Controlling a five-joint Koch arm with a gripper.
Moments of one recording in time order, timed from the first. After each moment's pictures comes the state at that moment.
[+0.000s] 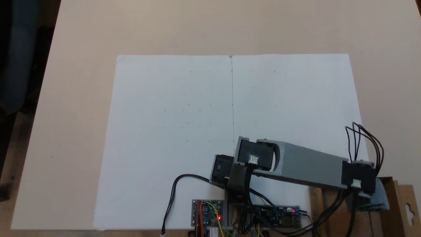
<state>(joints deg) 102.5 88.3 89.6 34.0 -19.2</state>
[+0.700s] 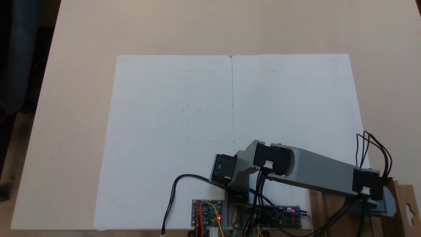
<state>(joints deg) 102.4 81.9 86.0 33.4 -9.9</state>
